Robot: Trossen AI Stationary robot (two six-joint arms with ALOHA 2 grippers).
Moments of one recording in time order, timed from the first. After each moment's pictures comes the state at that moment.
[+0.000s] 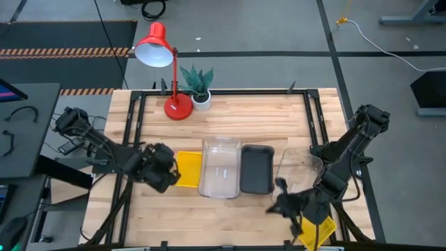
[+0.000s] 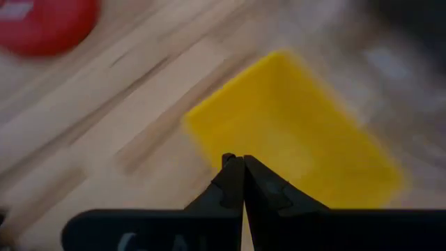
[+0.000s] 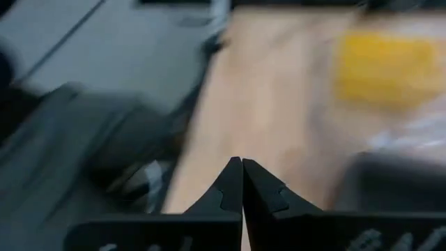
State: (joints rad) left arm -0.57 1.25 0.93 -1.02 -0.62 -1.31; right arm 0.87 1.40 1.08 -0.37 0.50 0.50
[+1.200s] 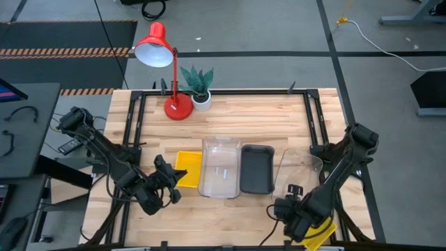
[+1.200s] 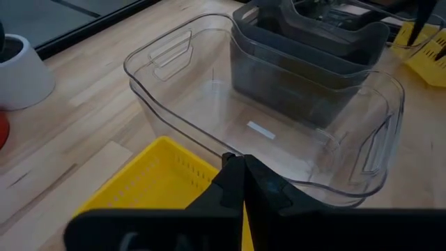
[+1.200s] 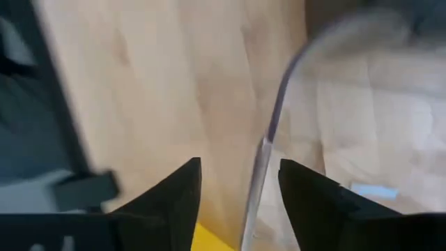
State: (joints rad) left arm -0.78 1.30 0.86 -0.56 -0.99 -1.06; right arm 0.89 1.72 1.25 -0.99 0.17 1.14
